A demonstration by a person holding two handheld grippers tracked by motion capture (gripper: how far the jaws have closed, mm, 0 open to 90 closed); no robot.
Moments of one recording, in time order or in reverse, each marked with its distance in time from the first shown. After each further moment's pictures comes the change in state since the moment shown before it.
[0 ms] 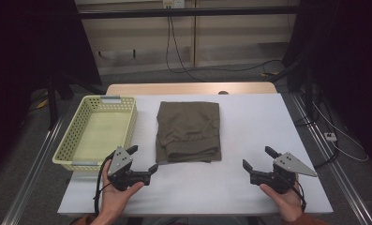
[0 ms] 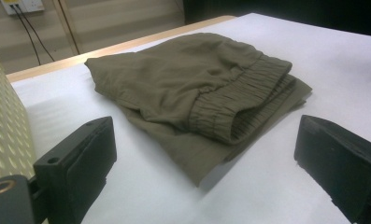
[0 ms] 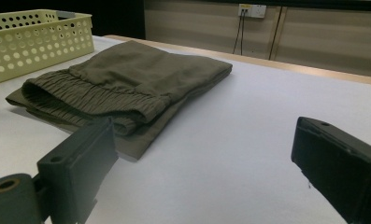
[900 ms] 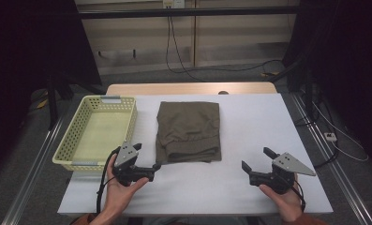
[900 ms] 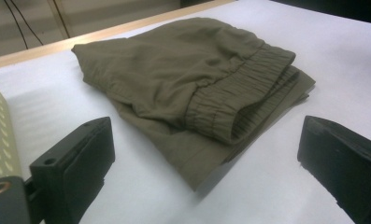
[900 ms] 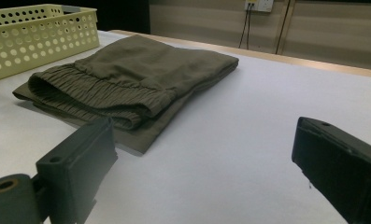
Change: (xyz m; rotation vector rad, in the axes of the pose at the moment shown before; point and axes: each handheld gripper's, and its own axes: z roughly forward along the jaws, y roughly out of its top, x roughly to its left) left arm 0.002 0.008 0.016 0.072 -0.025 -0.016; right arm 0.001 -0.002 0.001 0.020 0.025 0.001
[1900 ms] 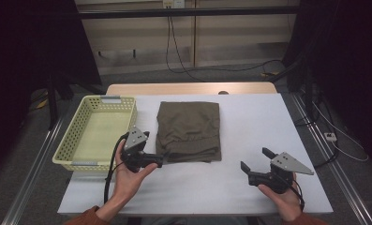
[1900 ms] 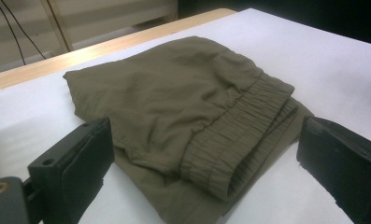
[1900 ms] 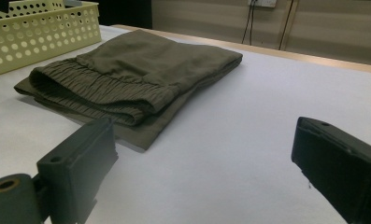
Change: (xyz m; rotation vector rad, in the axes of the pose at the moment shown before) left arm -0.001 0.042 0.023 0.012 -0.013 -0.014; right arm 0.001 -0.001 0.003 0.018 0.008 -0.002
